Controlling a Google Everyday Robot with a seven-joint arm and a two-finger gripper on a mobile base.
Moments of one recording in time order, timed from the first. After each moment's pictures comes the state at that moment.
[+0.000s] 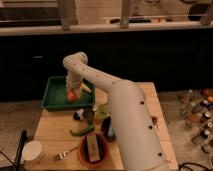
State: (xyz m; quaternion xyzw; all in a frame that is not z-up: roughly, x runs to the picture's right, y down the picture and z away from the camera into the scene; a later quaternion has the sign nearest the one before) arm -0.201 0.027 0.907 -0.25 -0.26 -0.39 0.84
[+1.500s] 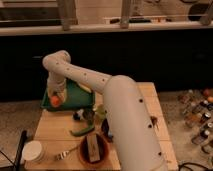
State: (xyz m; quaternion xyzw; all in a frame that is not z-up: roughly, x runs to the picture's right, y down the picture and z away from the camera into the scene) arm -0.290 0.054 0.826 -0.22 -0.34 -0.51 0.76
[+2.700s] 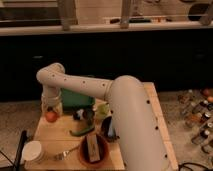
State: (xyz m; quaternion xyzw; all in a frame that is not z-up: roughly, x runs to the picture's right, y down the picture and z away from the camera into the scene) arm -0.297 0.135 0.790 -0.25 -0.38 -0.55 0.70
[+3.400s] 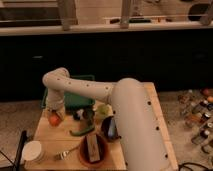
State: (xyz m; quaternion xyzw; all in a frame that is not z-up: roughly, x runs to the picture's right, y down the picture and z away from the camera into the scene) arm -0.285 0.159 0.808 -0.26 -0.40 -0.53 0.70
